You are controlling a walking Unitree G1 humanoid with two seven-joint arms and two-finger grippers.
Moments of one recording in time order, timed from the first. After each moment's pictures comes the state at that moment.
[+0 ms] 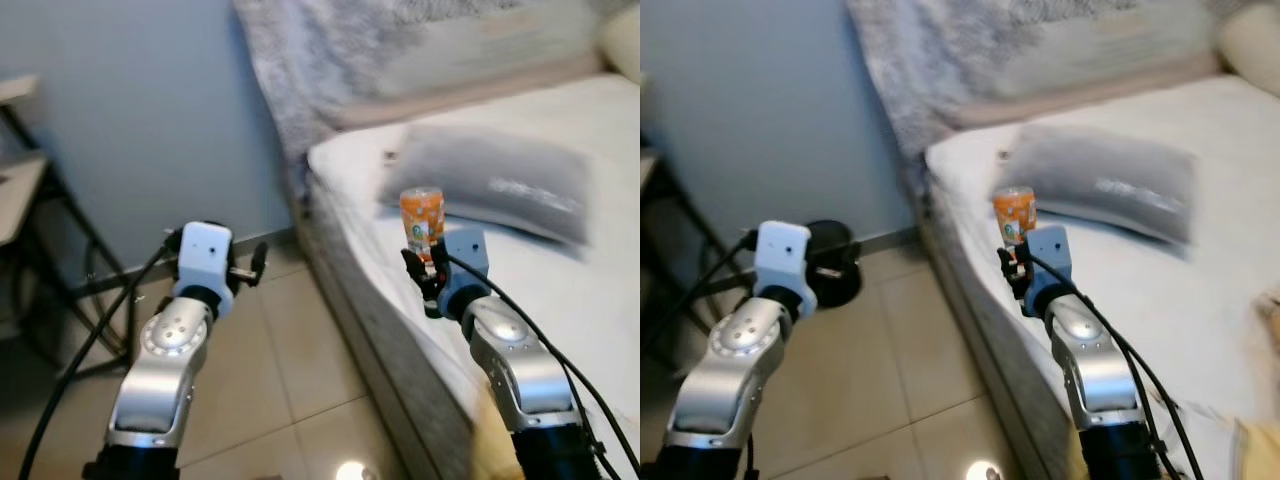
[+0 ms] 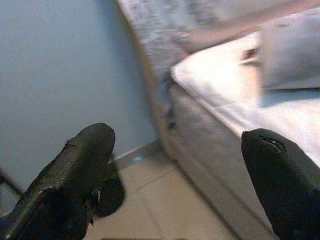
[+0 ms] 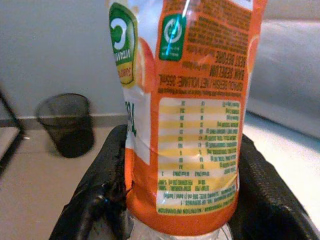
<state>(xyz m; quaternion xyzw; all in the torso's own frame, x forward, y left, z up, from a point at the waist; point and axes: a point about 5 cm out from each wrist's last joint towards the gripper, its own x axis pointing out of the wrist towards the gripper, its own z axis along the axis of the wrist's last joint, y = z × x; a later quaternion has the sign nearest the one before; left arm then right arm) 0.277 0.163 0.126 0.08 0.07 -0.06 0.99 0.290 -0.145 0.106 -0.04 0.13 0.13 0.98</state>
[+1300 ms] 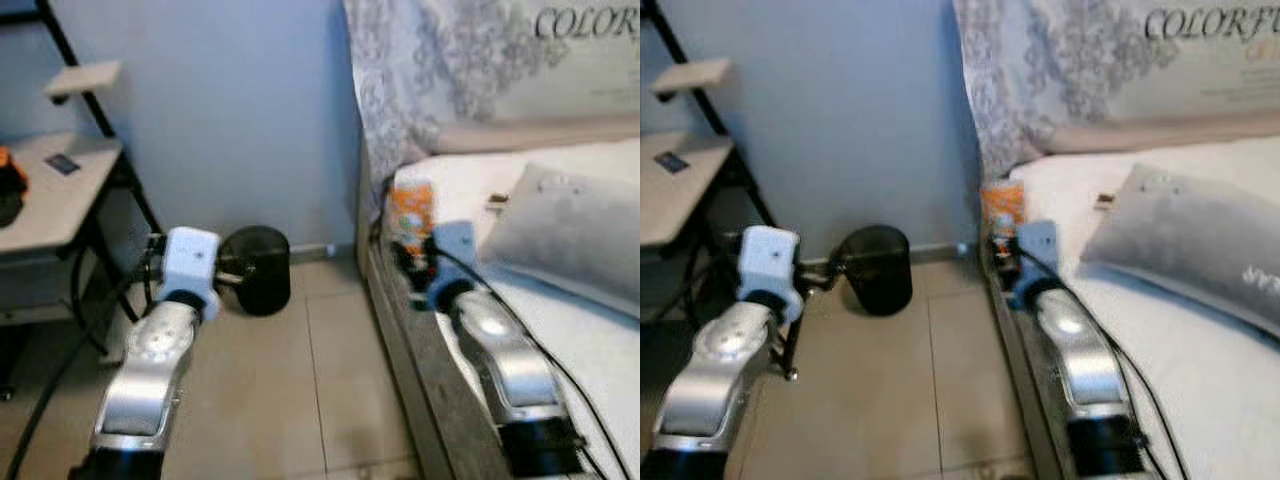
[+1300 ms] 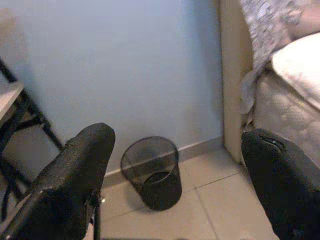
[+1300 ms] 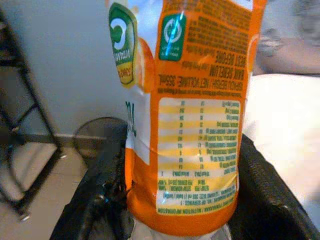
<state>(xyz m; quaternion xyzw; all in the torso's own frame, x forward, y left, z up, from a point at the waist) 0.274 0.173 0.119 0.10 0.08 -0.06 0.99 0.295 -0.143 0.107 -0.02 0.11 0.11 0.99</state>
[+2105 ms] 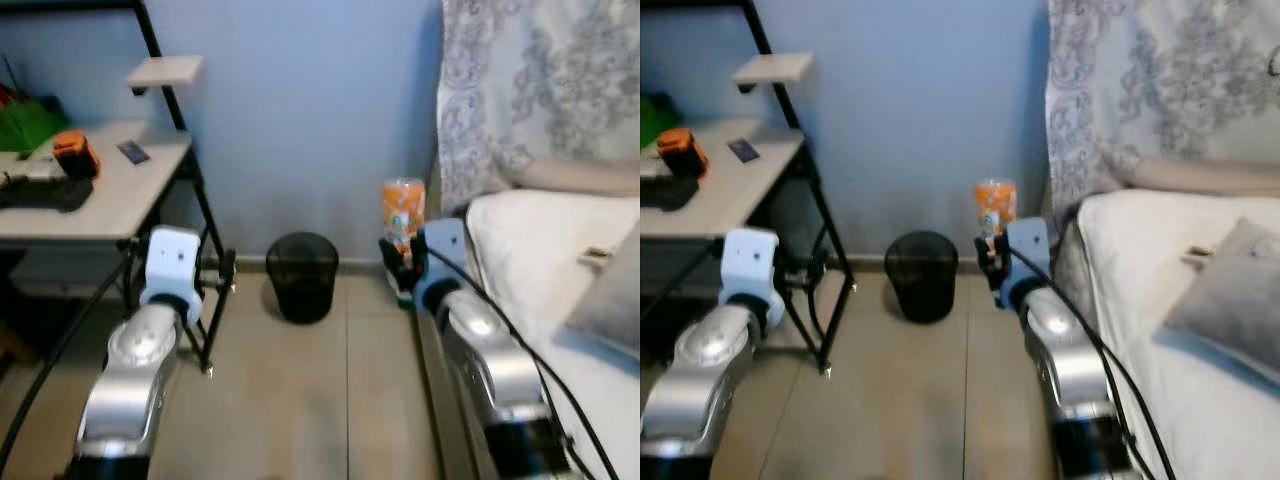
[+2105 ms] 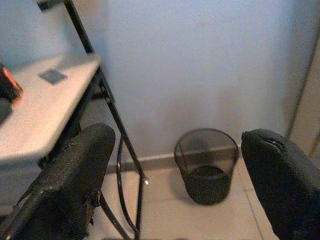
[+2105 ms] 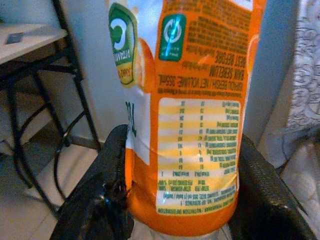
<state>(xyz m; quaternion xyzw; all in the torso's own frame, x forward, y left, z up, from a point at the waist) 0.271 0.191 0.121 0.10 0.10 -0.03 0.99 0.296 -0.128 0.108 -0.01 0.11 0.12 0.99</state>
